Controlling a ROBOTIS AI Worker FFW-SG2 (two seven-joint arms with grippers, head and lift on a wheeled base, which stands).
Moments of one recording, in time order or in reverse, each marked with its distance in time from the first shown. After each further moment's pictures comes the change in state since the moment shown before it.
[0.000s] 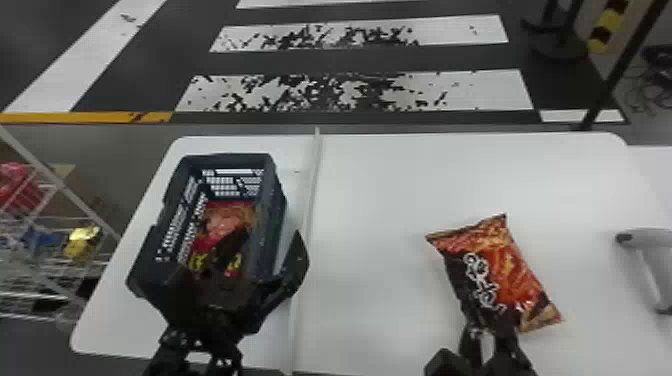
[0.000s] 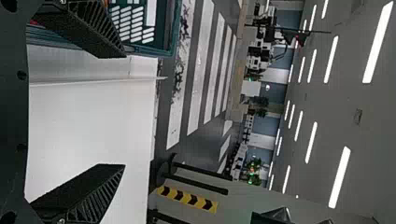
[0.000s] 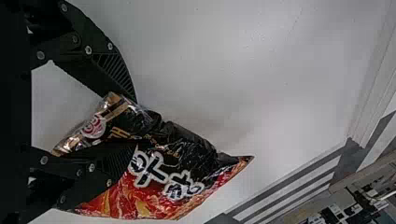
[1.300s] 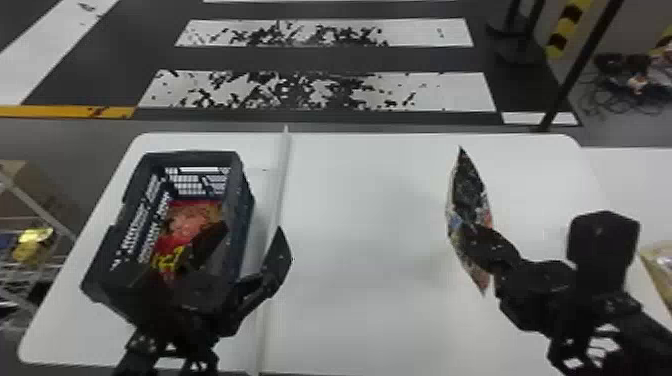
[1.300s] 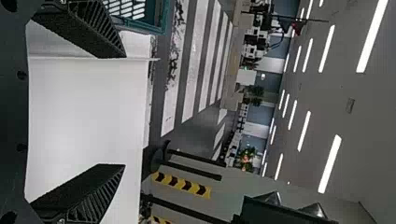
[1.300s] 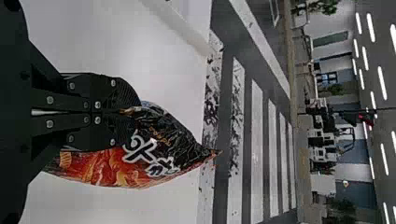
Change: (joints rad) left arm 0.012 -0.001 -0.039 -0.040 -0.004 -0.003 -0.008; right arm 0.175 0.122 -0.643 -0.495 -0.857 -0.096 0.266
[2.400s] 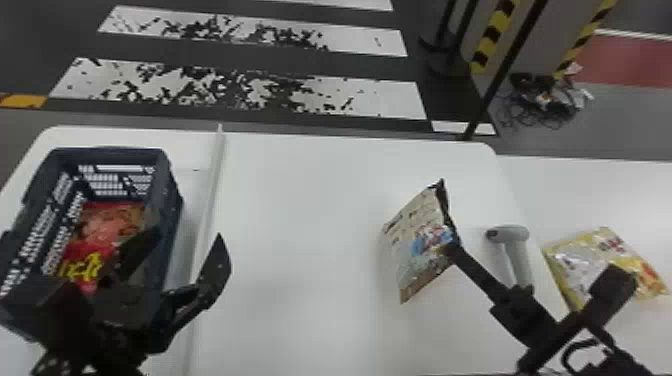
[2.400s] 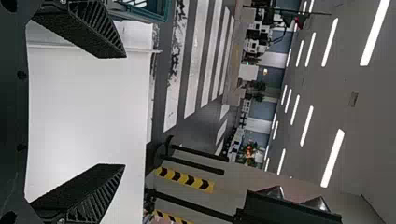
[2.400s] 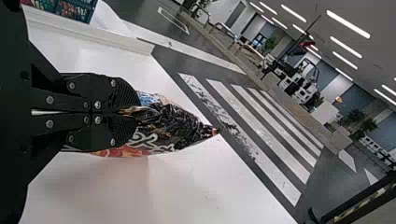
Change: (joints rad) left arm -0.001 -0.003 -0.031 0.000 -0.025 0.003 0.005; right arm -0.022 0.204 -0.444 0.329 -0.543 0.017 0.252
